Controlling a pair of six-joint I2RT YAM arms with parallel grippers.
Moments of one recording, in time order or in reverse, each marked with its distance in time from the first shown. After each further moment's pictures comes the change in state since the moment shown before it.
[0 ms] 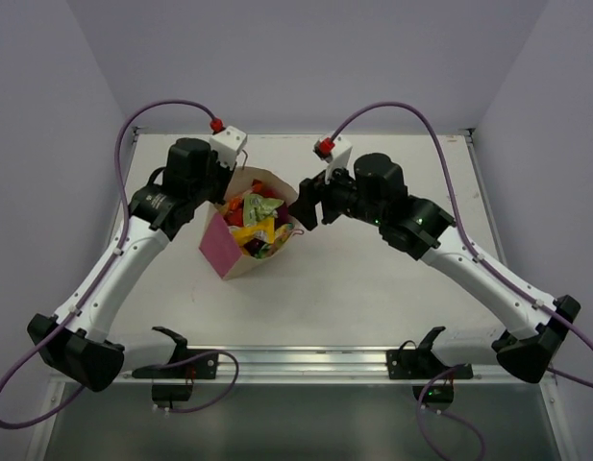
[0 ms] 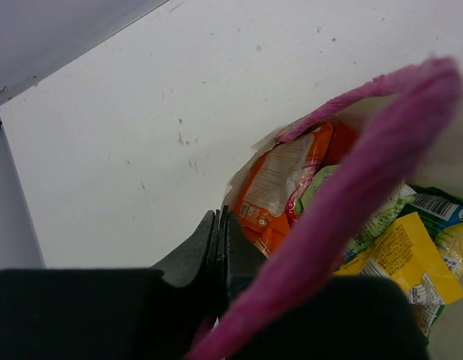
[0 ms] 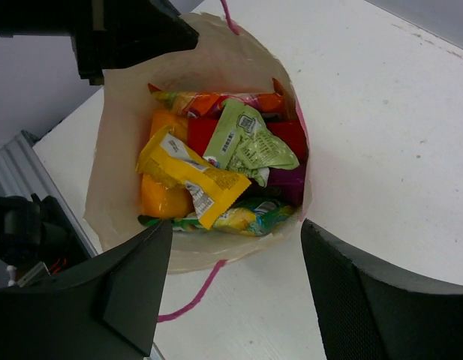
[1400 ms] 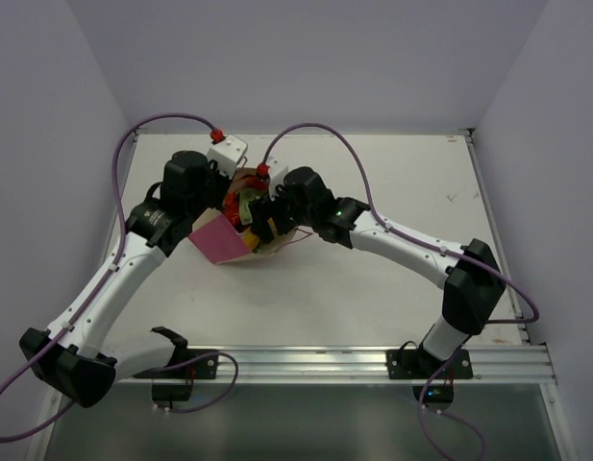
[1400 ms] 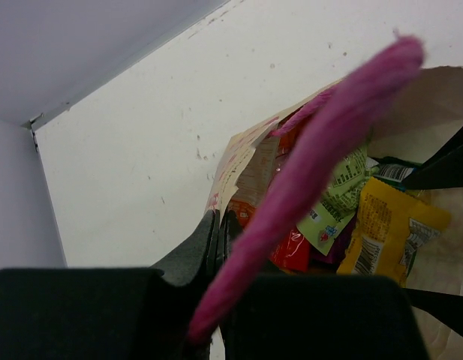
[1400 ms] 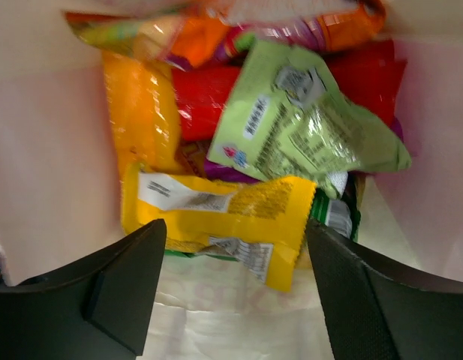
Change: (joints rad) left arm -0.043 -0.104 -0.126 0.119 -0.065 0.061; right arm 0.095 0.396 0.010 0.200 -0.003 -0.040
